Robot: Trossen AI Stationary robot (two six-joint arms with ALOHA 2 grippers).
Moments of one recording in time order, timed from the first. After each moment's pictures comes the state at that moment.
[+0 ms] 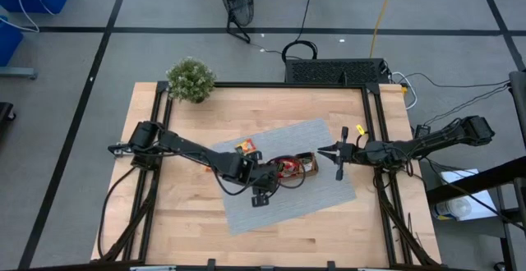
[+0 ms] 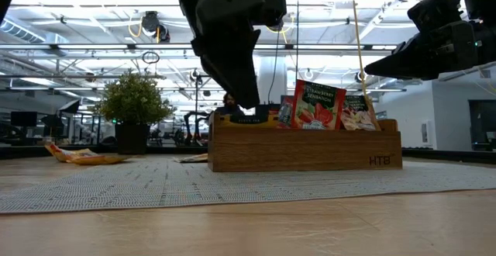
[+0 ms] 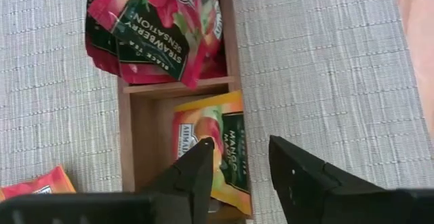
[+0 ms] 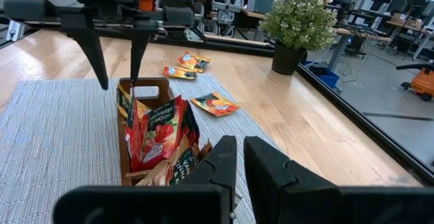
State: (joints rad) left arm -0.24 1.96 1.48 -0.65 -0.21 -0.32; right arm 0.20 0.66 0.06 0.45 0.39 -0.09
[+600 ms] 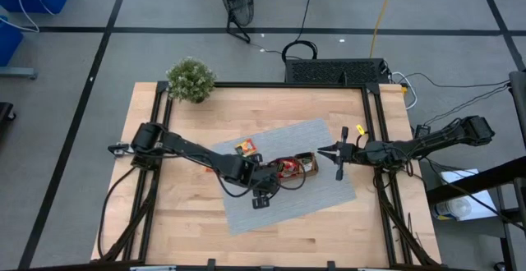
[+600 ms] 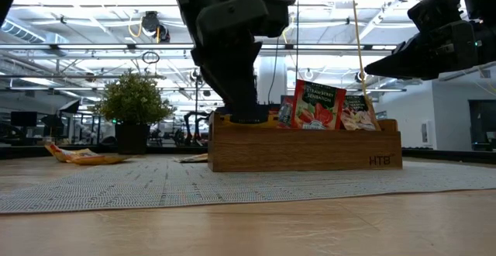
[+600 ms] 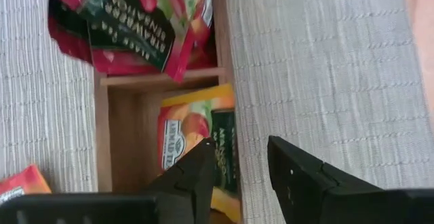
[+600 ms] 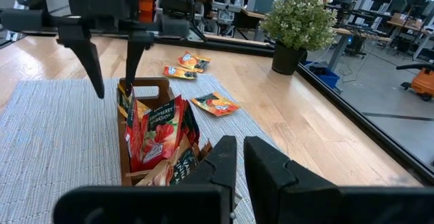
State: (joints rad) left arm -0.24 1.99 1.48 -0.64 -0.19 -0.35; right arm 0.20 0.66 0.06 0.45 0.39 -0.09
